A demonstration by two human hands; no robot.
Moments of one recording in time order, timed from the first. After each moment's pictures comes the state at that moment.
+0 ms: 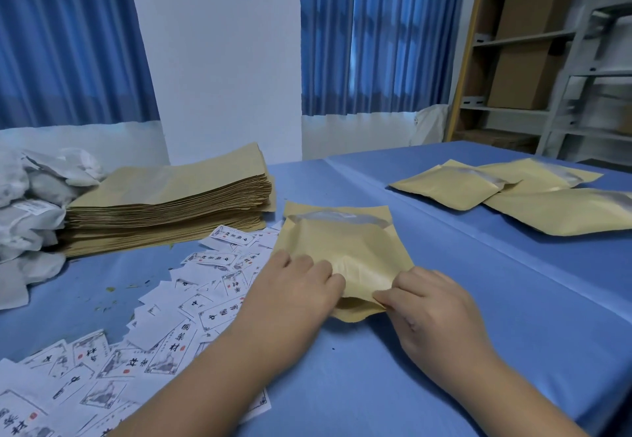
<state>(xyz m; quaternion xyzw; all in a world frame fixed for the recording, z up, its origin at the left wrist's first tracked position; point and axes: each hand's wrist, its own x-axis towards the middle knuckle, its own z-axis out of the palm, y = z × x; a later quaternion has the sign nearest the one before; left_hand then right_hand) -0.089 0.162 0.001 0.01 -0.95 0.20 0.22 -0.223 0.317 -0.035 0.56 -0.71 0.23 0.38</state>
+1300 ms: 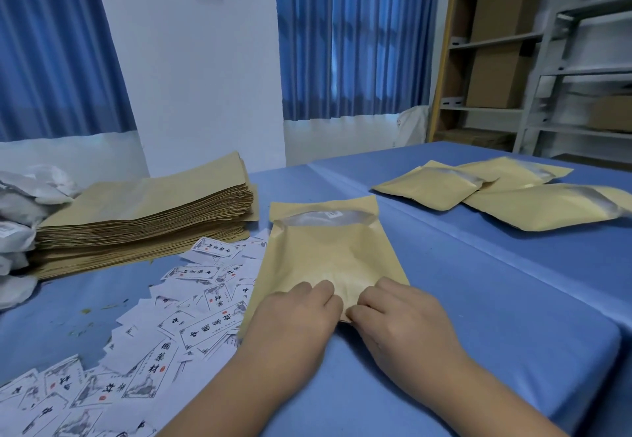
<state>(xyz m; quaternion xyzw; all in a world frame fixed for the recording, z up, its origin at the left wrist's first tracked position) -0.104 0.179 -0.018 0.01 -0.96 0.15 0.23 -0.215 0.313 -0.036 0.56 -0.71 0.13 0.41</state>
